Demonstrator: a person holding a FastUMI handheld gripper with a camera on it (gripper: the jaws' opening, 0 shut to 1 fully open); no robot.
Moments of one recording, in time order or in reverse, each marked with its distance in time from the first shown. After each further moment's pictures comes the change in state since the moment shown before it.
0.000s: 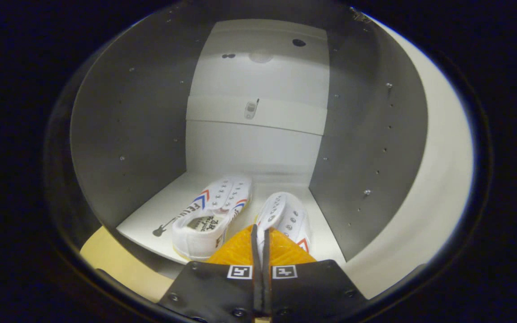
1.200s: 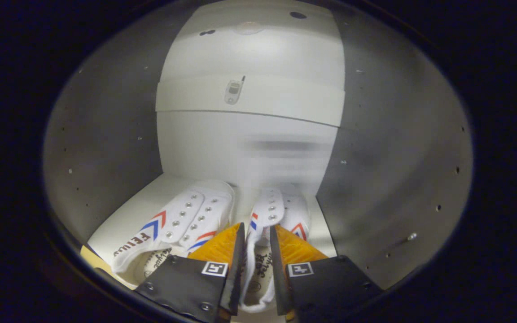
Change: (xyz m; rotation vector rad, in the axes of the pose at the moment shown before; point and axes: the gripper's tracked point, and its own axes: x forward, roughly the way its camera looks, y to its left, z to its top) arm 0.074 -0.026 0.014 0.021 0.063 -0.001
